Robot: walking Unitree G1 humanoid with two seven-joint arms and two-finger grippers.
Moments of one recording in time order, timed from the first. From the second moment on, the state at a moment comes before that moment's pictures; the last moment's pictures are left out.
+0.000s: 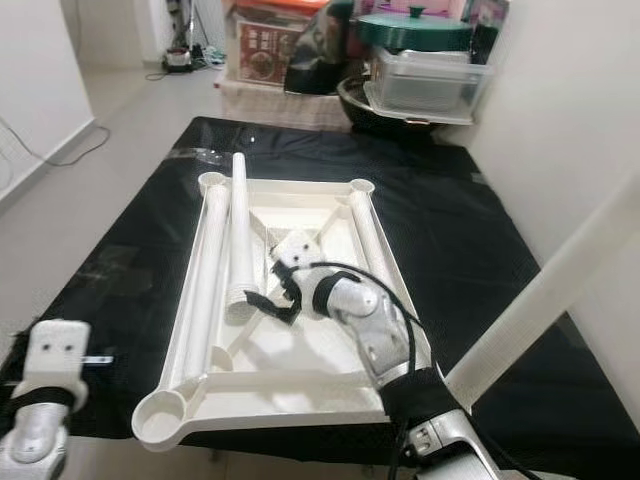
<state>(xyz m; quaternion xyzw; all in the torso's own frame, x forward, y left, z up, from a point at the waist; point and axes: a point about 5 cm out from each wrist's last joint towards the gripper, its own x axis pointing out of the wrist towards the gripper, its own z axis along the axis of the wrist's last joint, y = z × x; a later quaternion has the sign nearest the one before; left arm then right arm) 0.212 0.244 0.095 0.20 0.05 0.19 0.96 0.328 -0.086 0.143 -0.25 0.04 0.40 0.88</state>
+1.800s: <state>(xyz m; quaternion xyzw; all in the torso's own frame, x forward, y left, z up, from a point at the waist) 0.212 0.219 0.081 0.19 0.07 0.14 0.97 0.340 -0.026 0.131 -0.40 -0.01 0.26 0.88</state>
